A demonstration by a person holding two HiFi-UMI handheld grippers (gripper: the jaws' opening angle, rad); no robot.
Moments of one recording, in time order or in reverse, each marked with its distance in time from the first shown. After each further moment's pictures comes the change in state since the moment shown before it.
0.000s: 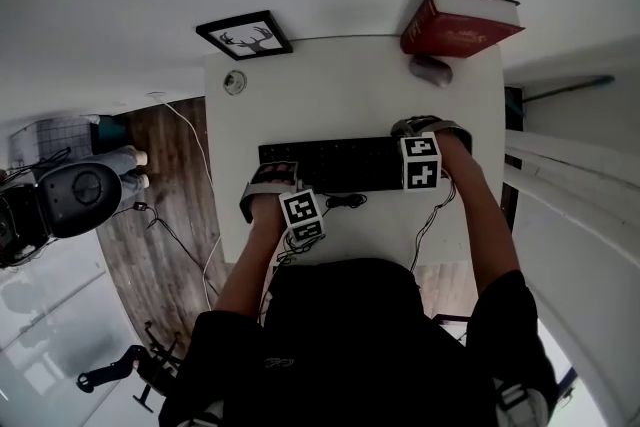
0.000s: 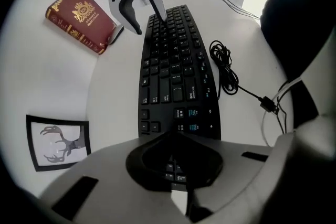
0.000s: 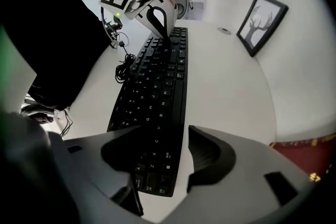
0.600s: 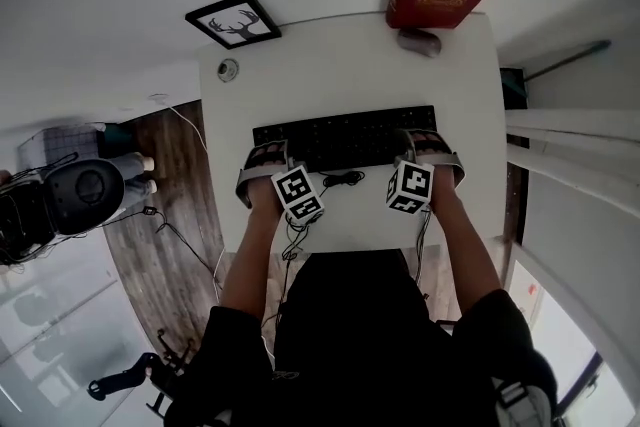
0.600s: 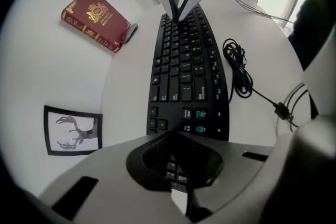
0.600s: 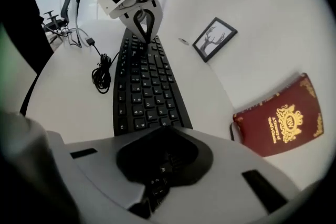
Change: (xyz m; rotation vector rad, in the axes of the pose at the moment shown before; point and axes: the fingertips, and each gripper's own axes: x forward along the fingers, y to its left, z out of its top) left arm 0.002 0.011 -0.002 -0.092 0.018 0.158; right arm 0.005 0.028 0.000 0.270 -0.011 -0.605
